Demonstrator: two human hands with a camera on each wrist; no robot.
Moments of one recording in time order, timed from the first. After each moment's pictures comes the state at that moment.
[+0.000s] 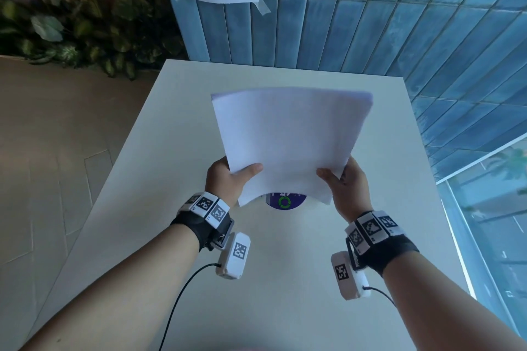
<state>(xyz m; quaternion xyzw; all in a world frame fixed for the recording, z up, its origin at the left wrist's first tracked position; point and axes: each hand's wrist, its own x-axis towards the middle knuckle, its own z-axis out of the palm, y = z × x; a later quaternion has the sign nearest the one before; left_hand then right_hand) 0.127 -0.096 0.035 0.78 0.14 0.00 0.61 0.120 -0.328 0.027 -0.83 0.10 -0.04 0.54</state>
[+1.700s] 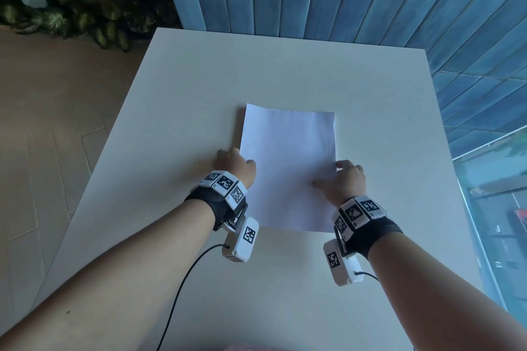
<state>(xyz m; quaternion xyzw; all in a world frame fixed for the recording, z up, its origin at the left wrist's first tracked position) 0.165 -0.107 -0.012 0.91 0.22 -0.20 0.27 0.137 -0.315 -0.010 -0.88 0.28 0.15 0.35</state>
